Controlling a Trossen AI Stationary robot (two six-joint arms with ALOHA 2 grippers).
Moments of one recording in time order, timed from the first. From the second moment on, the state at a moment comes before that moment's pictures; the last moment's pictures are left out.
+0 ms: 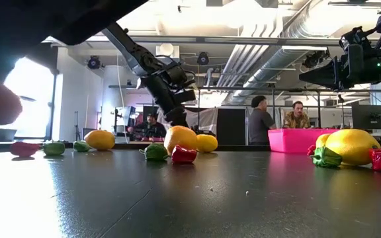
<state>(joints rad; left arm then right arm) 0.65 2.11 1.47 -0.29 0.21 0.58 -0.58 0.04 0.01 0.03 -0.17 -0.04</state>
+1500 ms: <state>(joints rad) 0.59 2.15 1.47 -0.21 0.23 0.42 -0.58 0.04 0.01 0.03 -0.17 -0.04</state>
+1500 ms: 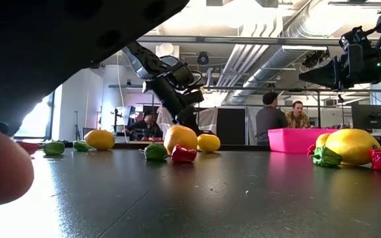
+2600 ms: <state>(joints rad) 0.64 2.16 1.53 -0.30 0.36 0.63 -0.58 0.04 0.01 0.03 -0.17 -0.04</state>
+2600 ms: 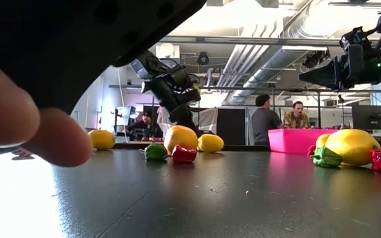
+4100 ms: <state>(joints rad) 0.61 2.21 1.53 -0.29 0.06 1.48 -0.58 0.04 0.01 0.03 -0.17 -0.04</state>
